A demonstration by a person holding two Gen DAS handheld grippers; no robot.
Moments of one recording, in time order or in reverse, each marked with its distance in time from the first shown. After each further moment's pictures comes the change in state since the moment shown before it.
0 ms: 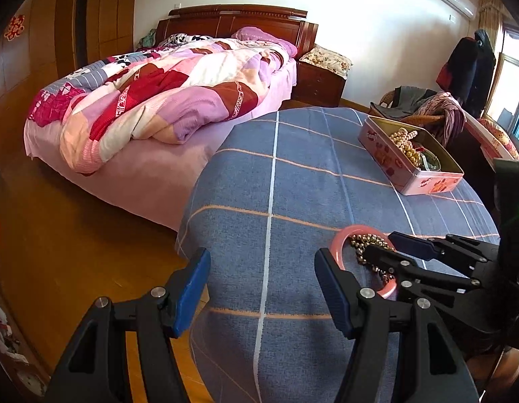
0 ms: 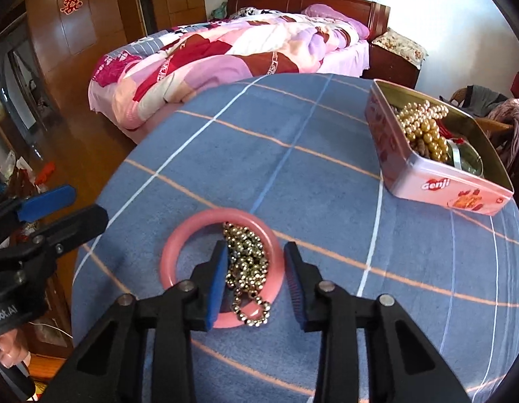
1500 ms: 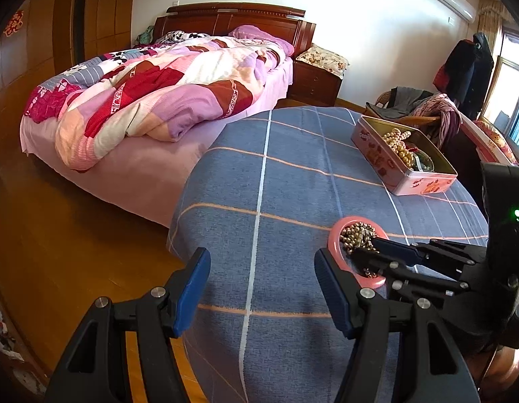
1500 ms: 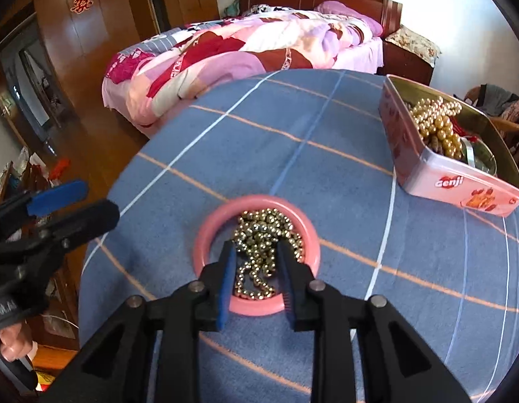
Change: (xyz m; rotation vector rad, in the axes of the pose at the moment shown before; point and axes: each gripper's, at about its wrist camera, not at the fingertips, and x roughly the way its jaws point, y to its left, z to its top) left arm -0.003 -0.006 -0.001 -0.009 0.008 -0.028; right arm 0.010 -0.007 -0.002 -0.005 0.030 0.062
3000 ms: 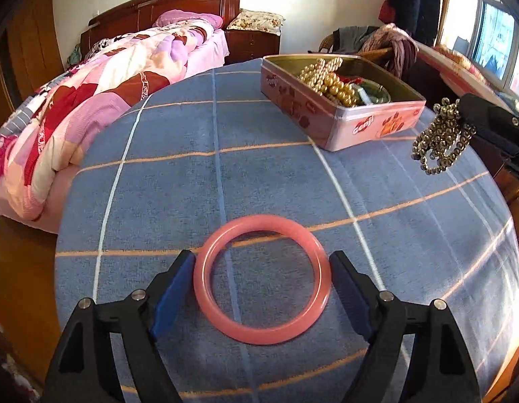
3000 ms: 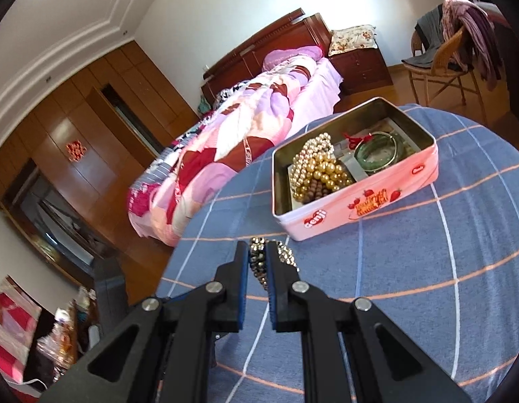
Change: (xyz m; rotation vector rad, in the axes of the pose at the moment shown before) left arm 0.066 -0.099 0.008 0.268 0.135 -0.103; right arm -0.110 -0.140 -0.024 0.466 -0.356 0.264
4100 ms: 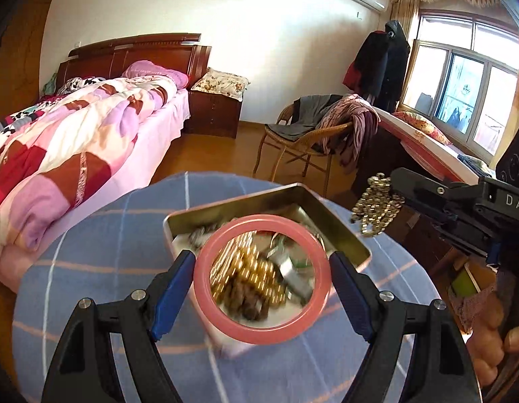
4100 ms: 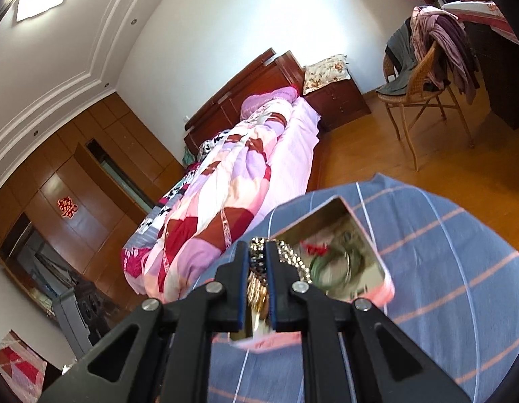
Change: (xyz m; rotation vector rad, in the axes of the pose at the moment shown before) left arm 0.015 -0.066 0.143 -0.023 -0.274 -0.190; right arm -0.001 -0.059 0.109 0.102 -0.185 -0.042
